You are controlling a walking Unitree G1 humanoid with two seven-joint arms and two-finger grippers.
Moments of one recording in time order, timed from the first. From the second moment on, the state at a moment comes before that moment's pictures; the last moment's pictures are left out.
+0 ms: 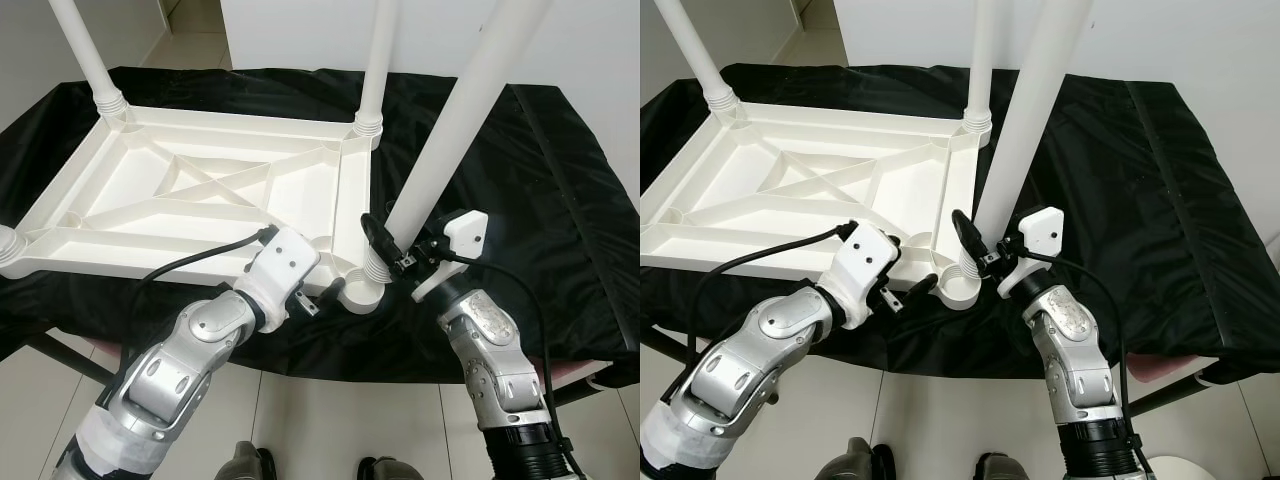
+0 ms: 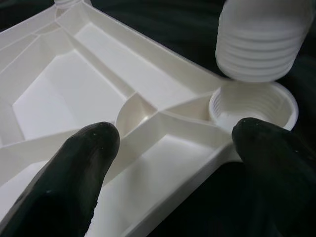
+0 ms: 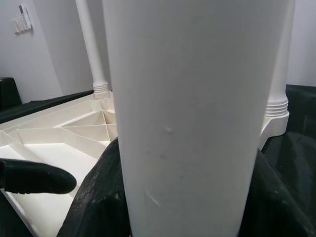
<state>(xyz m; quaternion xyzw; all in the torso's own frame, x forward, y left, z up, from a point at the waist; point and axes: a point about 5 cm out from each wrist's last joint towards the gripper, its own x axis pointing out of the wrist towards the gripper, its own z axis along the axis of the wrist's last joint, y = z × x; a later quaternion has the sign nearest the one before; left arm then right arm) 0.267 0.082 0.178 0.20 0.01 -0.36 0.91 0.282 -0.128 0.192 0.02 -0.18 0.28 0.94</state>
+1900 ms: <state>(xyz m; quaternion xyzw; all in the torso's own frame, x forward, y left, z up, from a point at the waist) 0.255 0.087 0.198 0.05 0.01 -0.40 0.91 0.322 -0.108 0.185 -0.07 -0.15 0.27 0.95</state>
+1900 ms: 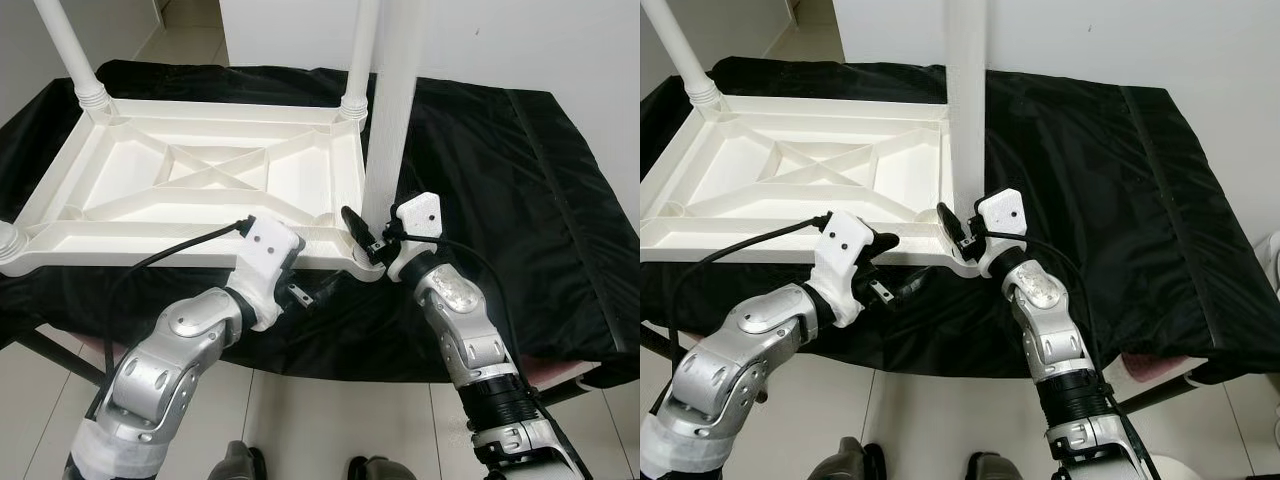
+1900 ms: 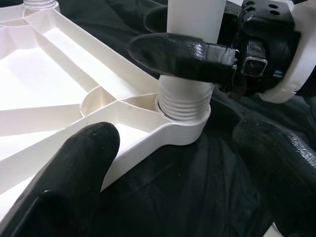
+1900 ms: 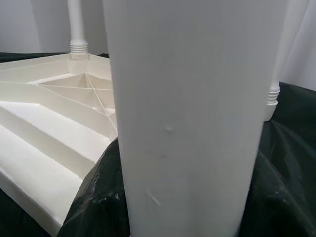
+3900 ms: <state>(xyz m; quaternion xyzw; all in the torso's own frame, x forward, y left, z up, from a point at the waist) 0.251 0.097 0.210 0.03 0.04 -0.38 0.92 0.304 -0.088 0.165 0.05 -0.14 0.18 0.97</state>
